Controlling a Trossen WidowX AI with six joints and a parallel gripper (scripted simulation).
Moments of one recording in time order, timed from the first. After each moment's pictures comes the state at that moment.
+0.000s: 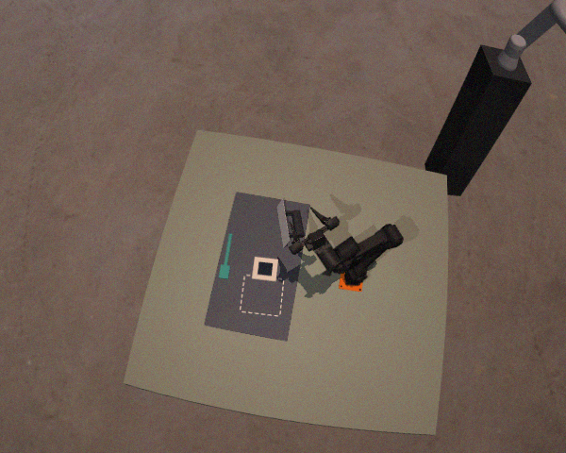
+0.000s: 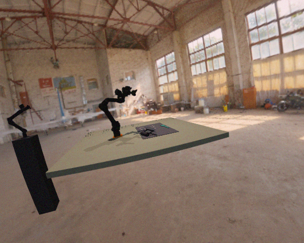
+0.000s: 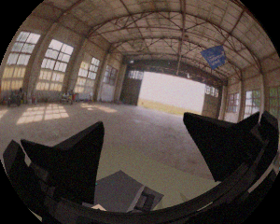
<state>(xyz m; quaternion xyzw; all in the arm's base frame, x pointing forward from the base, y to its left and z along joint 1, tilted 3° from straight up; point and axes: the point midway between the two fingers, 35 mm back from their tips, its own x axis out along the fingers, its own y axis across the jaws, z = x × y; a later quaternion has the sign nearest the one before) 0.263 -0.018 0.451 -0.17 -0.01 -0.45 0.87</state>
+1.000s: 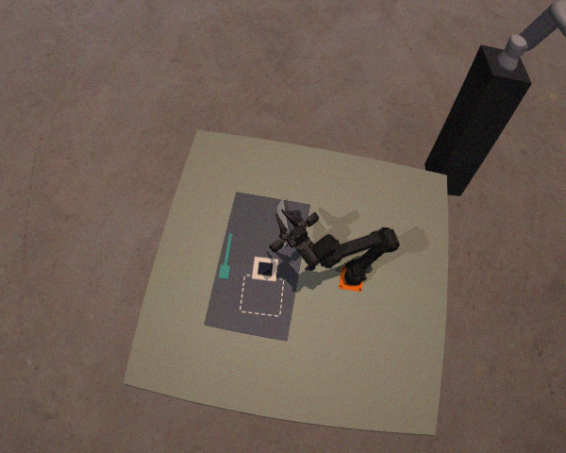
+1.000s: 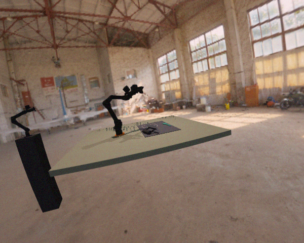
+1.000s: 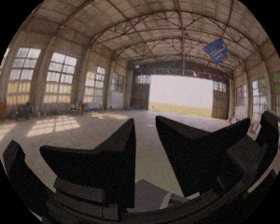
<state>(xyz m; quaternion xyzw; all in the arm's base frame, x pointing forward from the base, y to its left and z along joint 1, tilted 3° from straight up) 0.330 -0.029 0.441 -0.13 -0.07 -0.42 0.90</state>
